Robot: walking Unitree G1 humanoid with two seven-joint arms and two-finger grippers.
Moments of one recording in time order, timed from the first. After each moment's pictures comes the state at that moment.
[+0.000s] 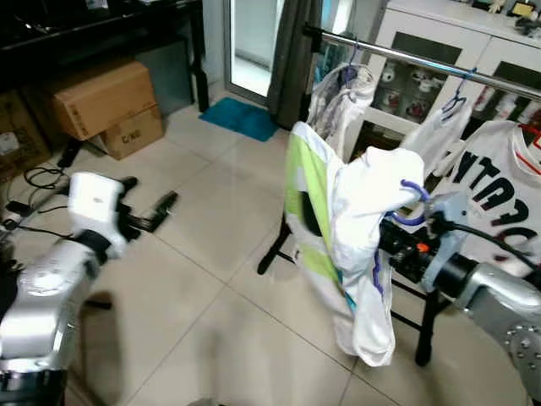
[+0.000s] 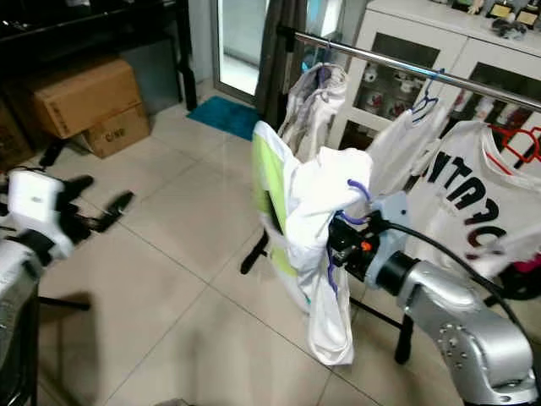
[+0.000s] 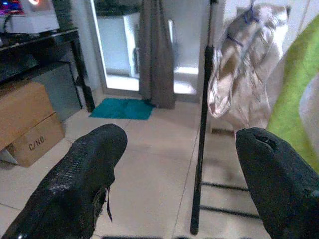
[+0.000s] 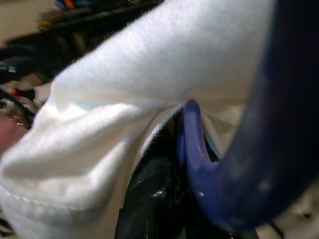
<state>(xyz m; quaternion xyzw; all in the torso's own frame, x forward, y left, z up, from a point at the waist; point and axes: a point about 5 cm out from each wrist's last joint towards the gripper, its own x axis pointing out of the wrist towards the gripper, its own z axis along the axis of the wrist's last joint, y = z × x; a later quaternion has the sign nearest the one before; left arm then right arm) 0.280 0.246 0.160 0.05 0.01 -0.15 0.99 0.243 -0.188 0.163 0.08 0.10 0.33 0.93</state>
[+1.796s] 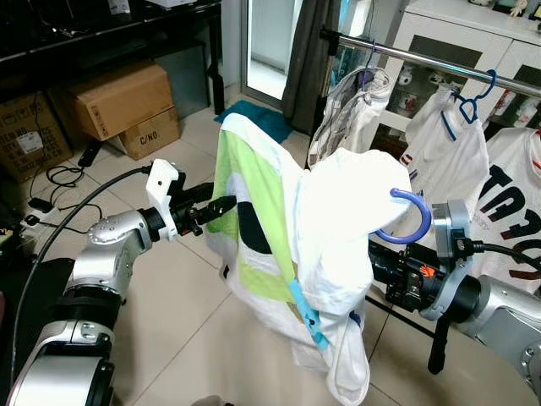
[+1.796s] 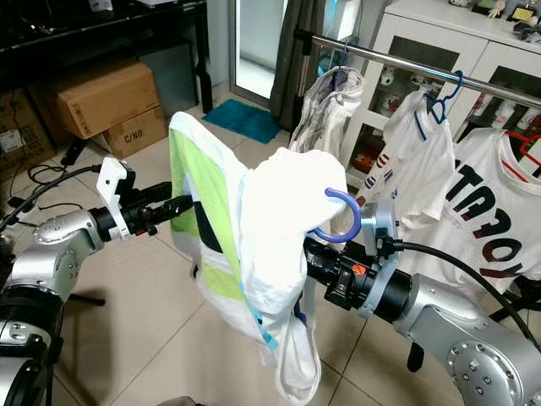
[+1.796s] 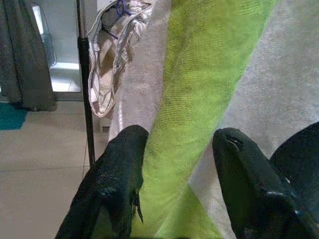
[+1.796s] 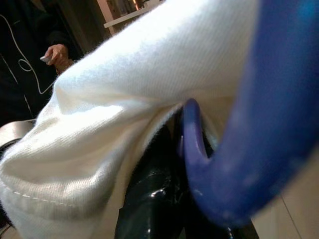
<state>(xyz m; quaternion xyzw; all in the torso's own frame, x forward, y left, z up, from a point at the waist) 0.336 0.195 0.132 -0.01 0.06 -0.41 0.91 0.207 -0.159 0.184 0.16 0.07 0.51 0.84</state>
